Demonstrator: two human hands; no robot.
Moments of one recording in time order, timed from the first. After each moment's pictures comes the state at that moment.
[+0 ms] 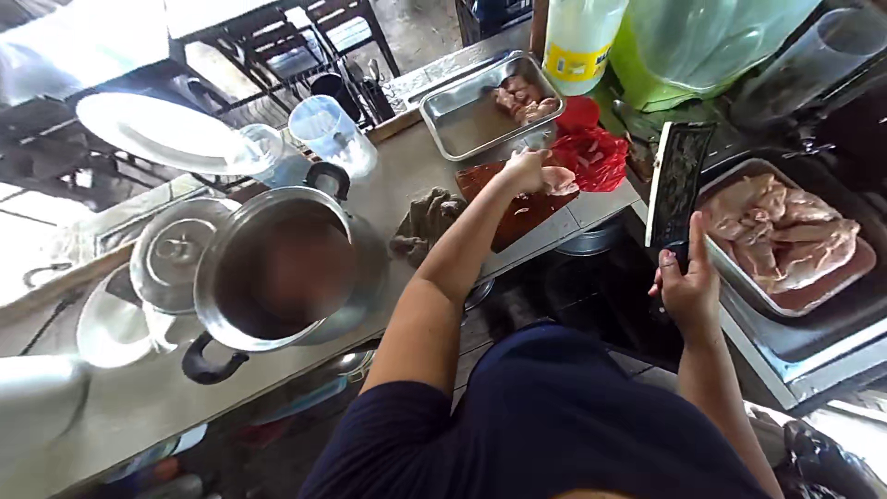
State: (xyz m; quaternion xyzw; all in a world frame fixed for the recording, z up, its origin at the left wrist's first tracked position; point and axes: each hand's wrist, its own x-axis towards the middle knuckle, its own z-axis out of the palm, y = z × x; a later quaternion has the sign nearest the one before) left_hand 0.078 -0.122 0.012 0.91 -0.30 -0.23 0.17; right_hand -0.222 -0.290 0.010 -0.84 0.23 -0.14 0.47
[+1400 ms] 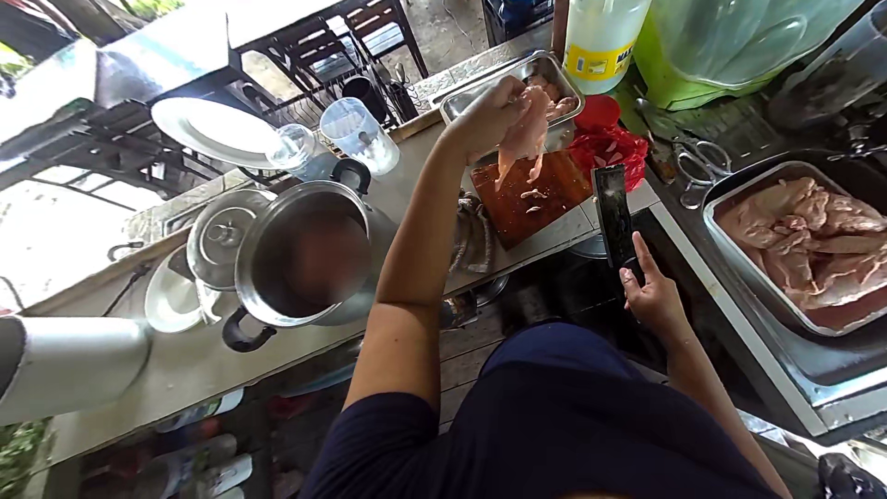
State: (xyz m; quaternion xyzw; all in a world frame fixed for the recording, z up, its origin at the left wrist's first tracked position) left_hand 0.055 -0.049 0.135 0.82 -0.26 -0.19 0.48; right_hand -0.214 -0.277 -0.027 -0.90 0.15 0.03 0.41
